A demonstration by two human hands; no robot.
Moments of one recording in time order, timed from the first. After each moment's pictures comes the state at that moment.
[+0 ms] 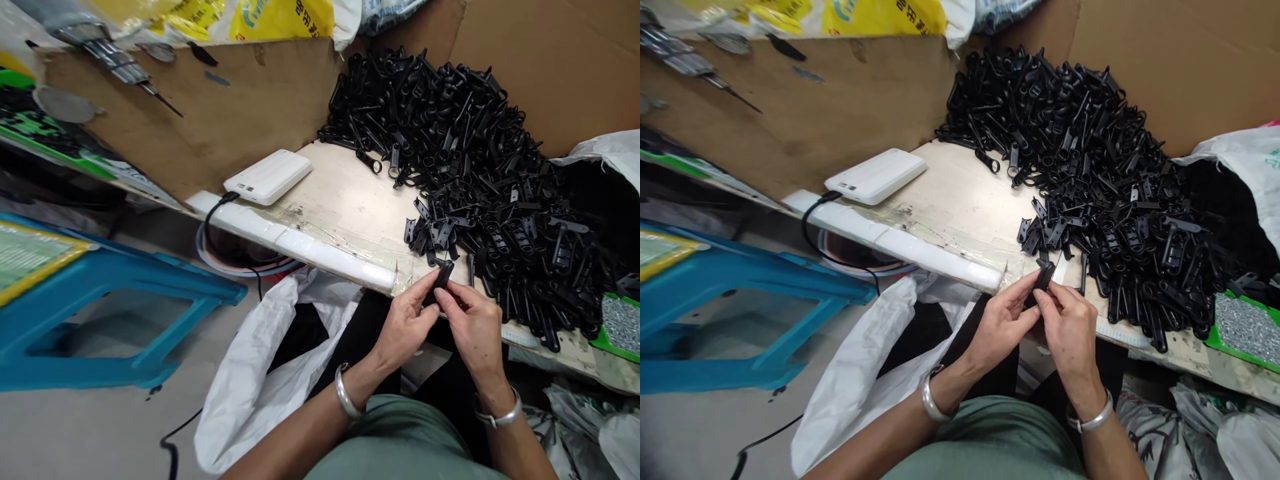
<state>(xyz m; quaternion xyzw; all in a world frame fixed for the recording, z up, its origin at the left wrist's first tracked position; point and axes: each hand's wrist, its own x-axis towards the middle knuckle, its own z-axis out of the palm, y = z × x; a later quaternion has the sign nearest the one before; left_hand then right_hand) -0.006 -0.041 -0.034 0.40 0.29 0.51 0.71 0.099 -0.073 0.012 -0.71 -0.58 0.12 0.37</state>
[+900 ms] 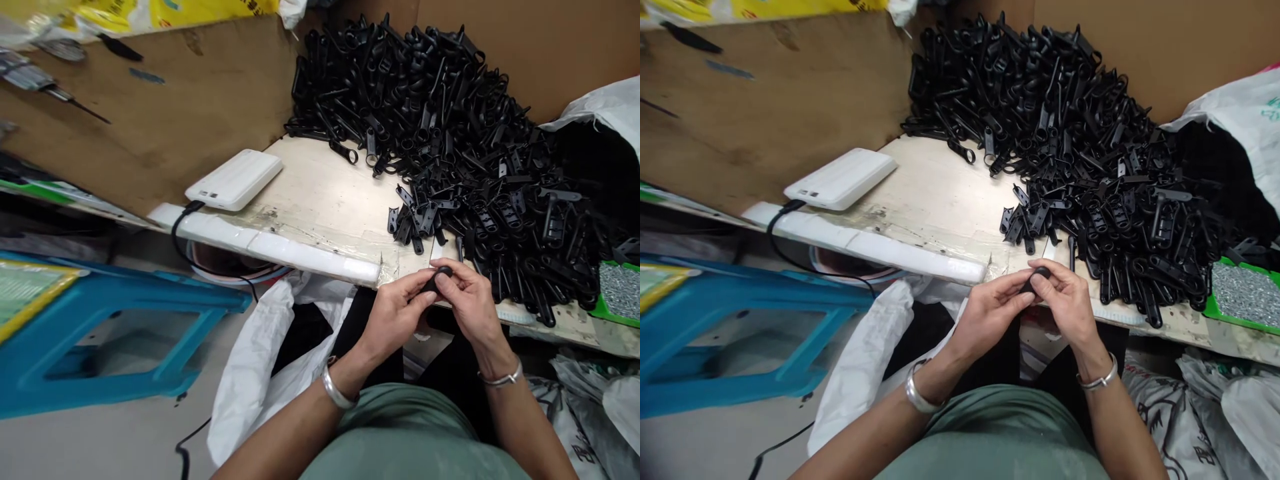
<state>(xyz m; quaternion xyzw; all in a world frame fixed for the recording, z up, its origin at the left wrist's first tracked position) -0.008 -0.038 -0.013 0.43 0.29 0.43 0.74 0.126 -0.068 -0.006 -0.58 -0.44 0.43 0.54</state>
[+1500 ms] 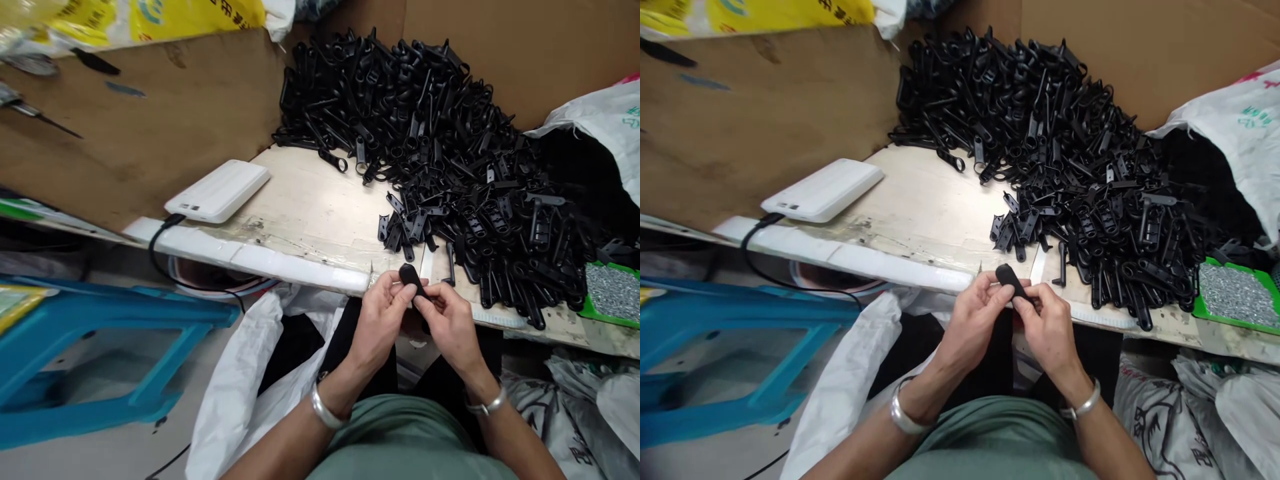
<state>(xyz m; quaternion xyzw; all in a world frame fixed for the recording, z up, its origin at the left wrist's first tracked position) -0.005 -0.037 -0.015 0.35 0.34 0.45 0.75 0.109 -0.081 -0.016 -0.66 -0.50 0.30 0.46</state>
